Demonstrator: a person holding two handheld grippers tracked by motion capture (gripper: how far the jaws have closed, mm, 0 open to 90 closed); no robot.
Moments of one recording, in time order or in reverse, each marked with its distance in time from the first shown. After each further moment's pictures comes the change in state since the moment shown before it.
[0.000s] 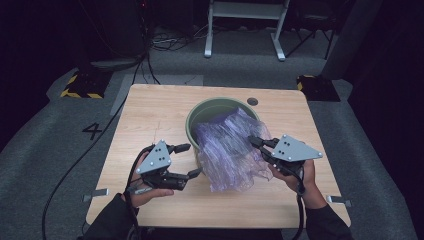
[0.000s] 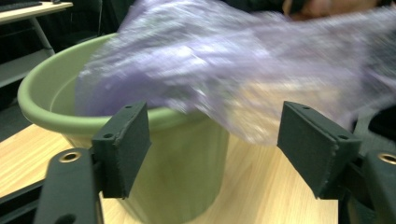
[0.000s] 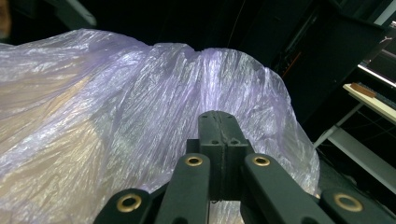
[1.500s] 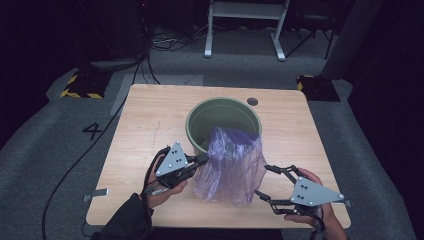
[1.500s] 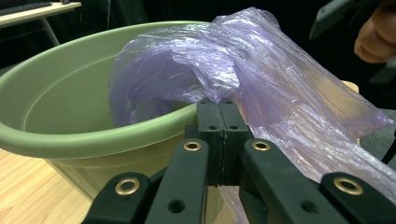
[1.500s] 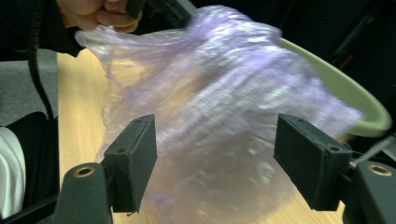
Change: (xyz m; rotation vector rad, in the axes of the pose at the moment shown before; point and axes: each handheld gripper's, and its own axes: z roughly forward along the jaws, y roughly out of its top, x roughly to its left) left arm -0.010 -0.001 0.033 0.003 0.043 0.001; right arm 0.047 -0.048 -0.056 -0.035 0.175 -0.006
